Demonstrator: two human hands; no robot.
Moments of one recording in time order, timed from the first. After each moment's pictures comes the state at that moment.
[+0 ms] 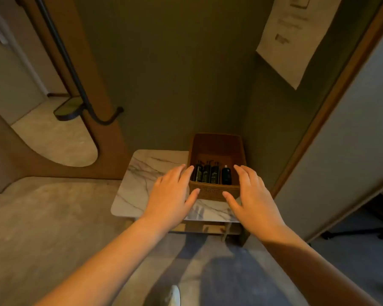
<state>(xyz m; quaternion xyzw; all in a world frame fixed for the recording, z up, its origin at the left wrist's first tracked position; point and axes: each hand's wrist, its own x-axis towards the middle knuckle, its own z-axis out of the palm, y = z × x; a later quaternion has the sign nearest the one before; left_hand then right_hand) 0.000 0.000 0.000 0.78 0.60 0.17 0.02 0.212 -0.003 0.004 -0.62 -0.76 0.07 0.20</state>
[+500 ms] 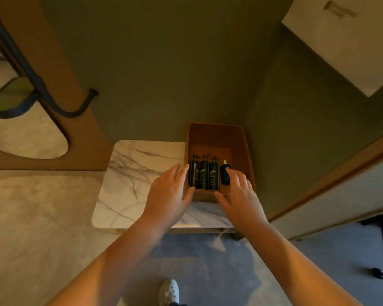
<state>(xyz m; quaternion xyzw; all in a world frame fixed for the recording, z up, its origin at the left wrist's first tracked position) -0.059 0.175 -0.069 0.78 0.58 0.20 0.09 0.136 0.165 -0.070 -0.68 -0.70 0.15 0.15</state>
